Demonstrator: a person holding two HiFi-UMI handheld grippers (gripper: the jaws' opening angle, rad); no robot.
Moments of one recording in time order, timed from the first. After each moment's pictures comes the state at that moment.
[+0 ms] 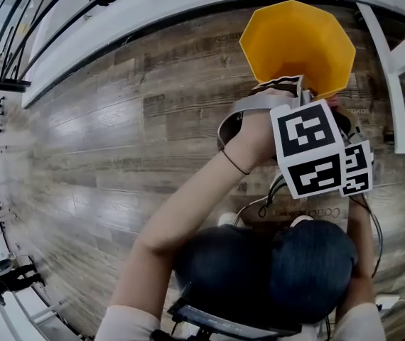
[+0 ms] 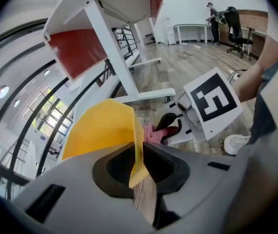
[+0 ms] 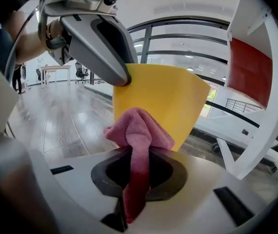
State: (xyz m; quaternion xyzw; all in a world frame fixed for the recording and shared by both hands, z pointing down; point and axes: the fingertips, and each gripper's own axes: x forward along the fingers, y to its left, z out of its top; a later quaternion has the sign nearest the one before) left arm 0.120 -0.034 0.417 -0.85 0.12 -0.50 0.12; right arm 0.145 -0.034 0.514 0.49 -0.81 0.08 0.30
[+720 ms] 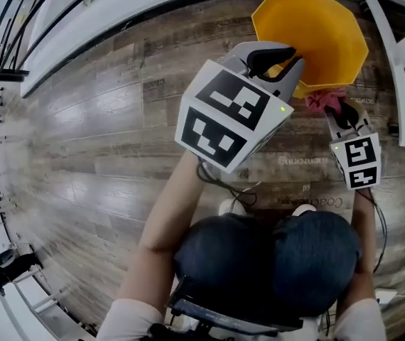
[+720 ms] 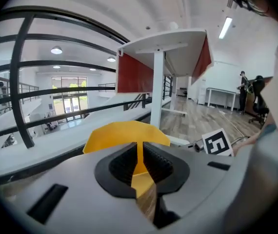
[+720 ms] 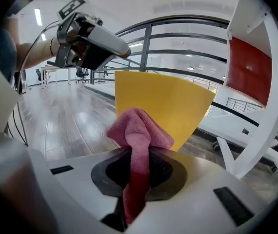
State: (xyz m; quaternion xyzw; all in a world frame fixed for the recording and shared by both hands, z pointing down) left arm 0.067 -0.077 0.353 -0.94 0.25 -0.23 -0.08; right arm 0.139 -0.031 0.499 0.49 -0.82 0.08 0.30
